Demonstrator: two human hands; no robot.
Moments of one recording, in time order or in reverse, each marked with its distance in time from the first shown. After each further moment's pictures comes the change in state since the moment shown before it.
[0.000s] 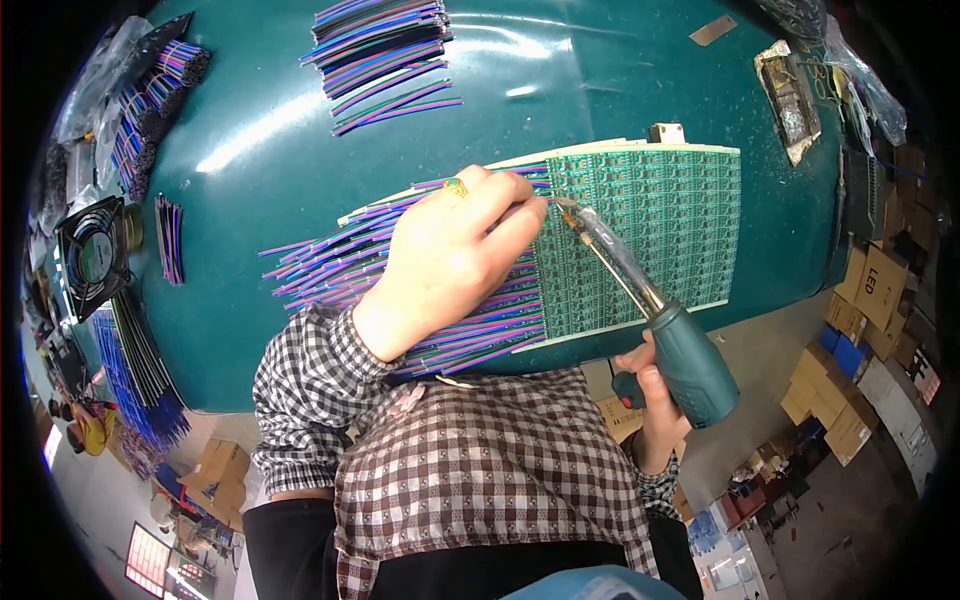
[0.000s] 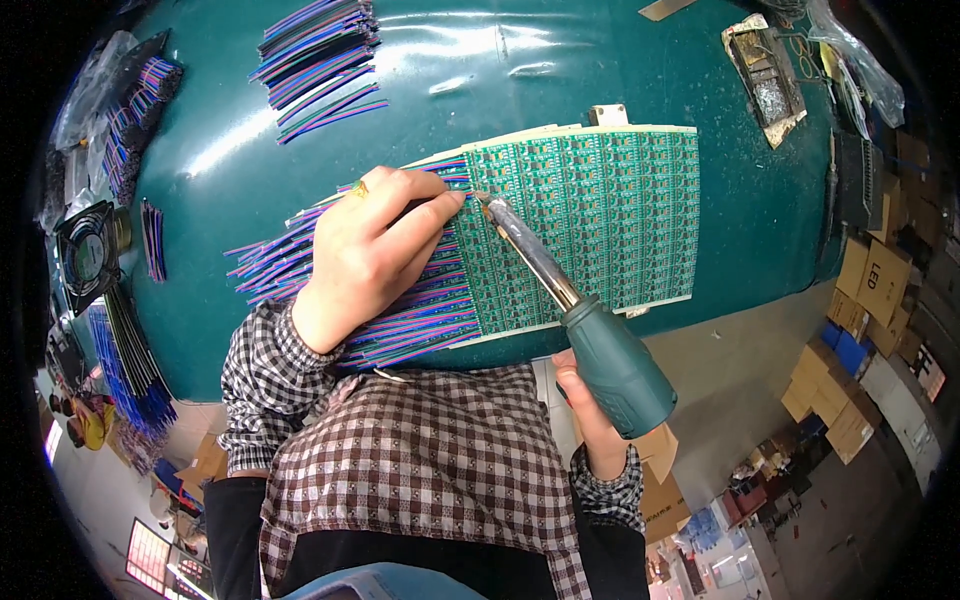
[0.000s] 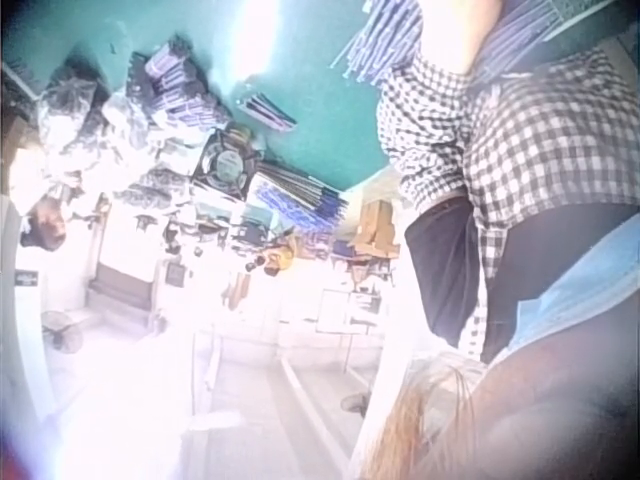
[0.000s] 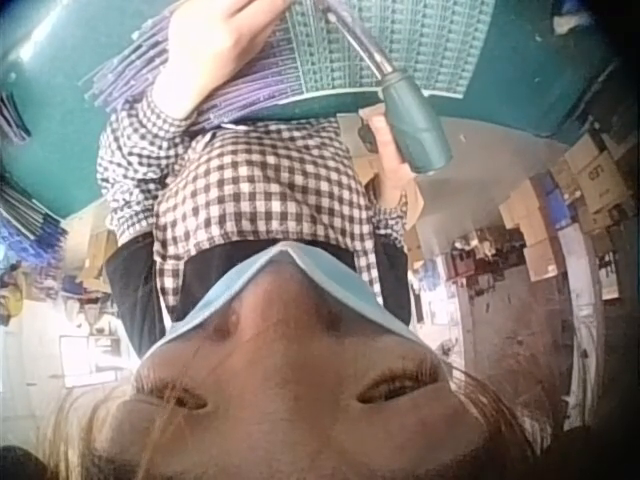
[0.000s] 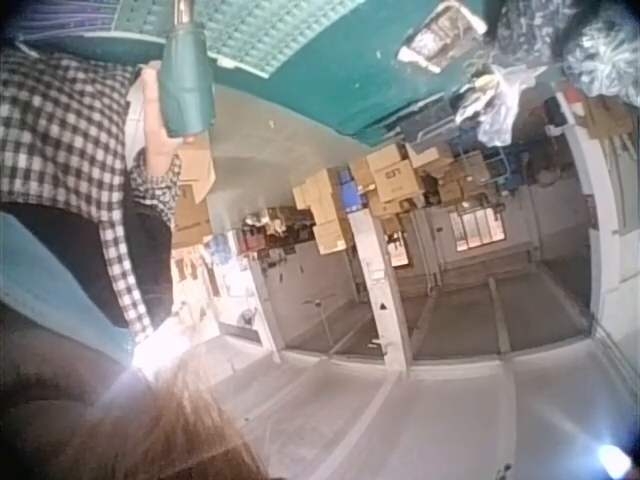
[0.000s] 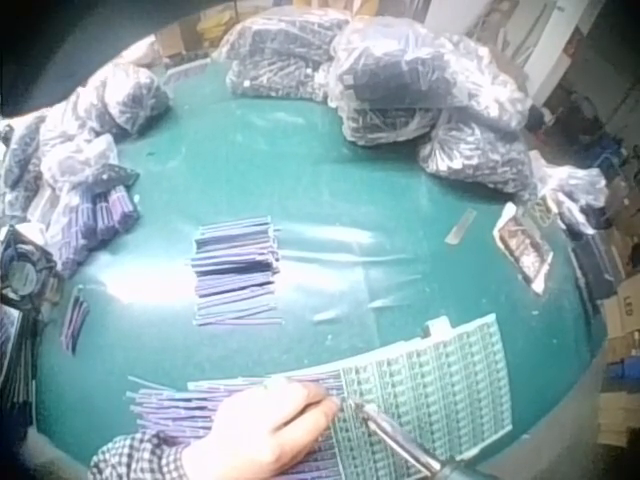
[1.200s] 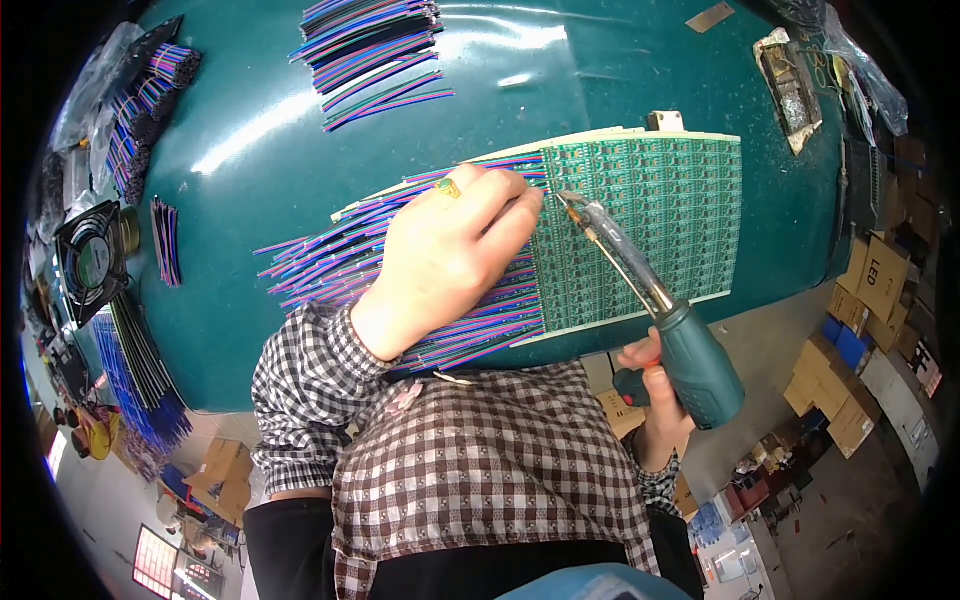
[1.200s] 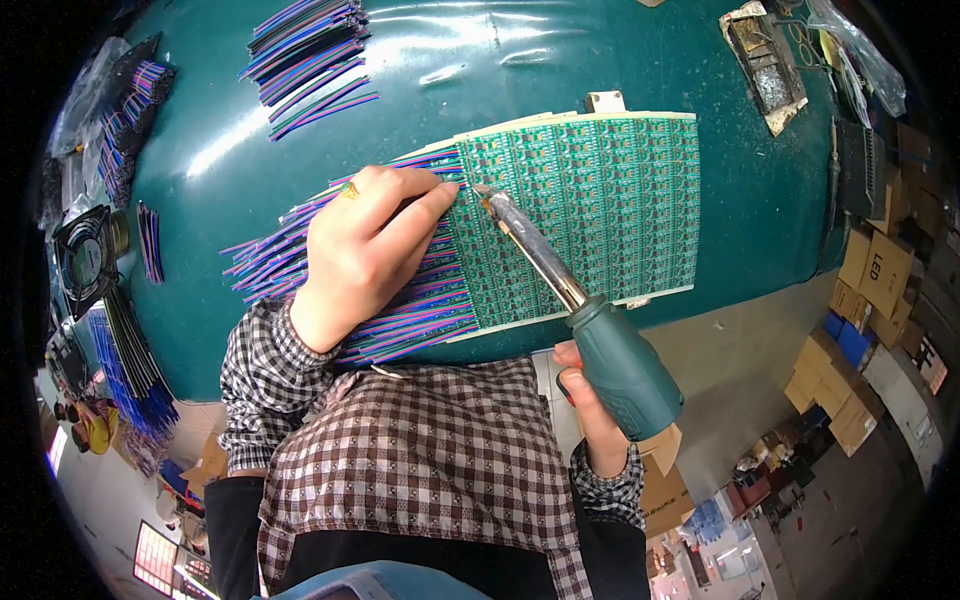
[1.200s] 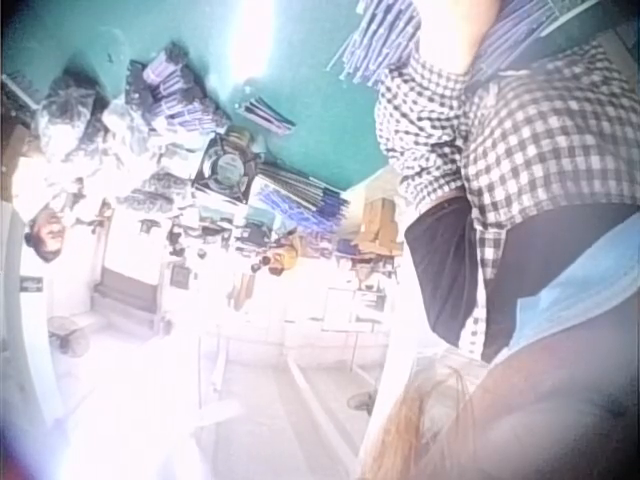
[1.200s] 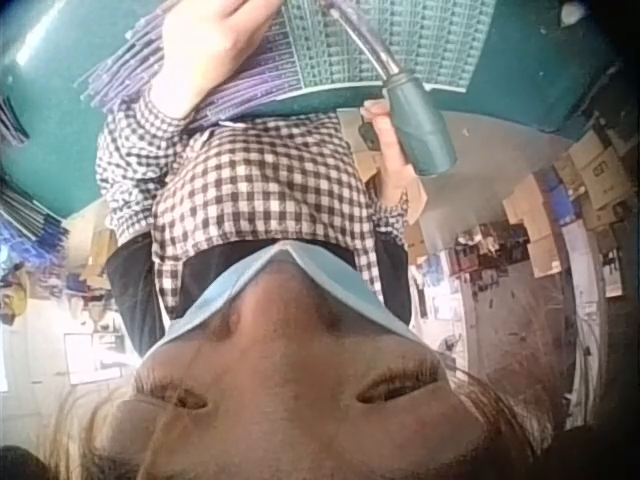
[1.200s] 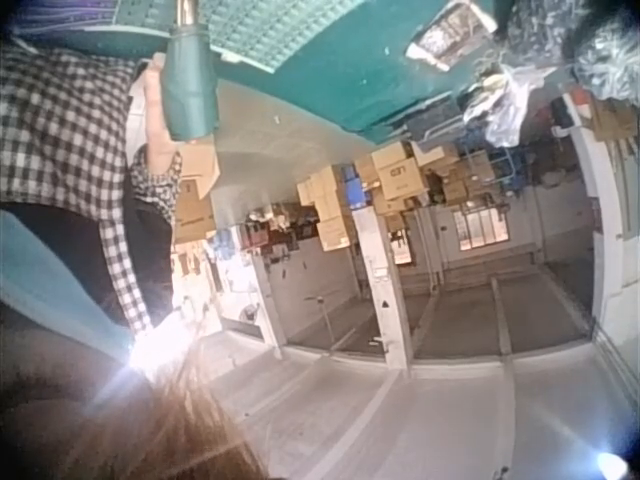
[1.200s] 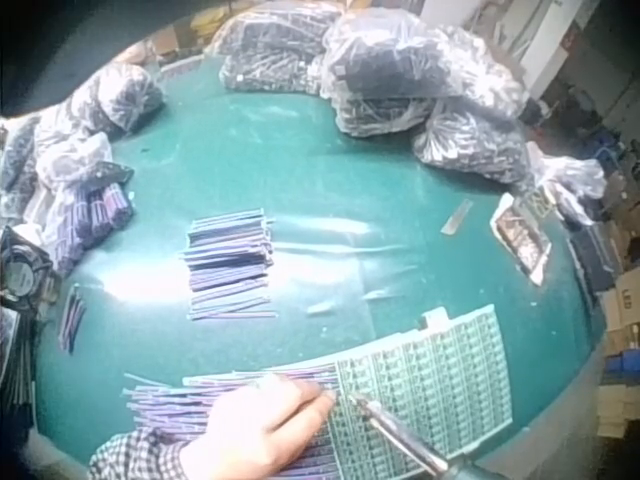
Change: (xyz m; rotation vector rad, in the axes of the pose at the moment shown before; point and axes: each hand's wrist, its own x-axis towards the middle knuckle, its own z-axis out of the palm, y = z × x) left_hand -0.003 0.005 0.001 0.028 0.014 -0.005; right_hand -0.006 0.003 -0.009 0.030 -0.020 0.044
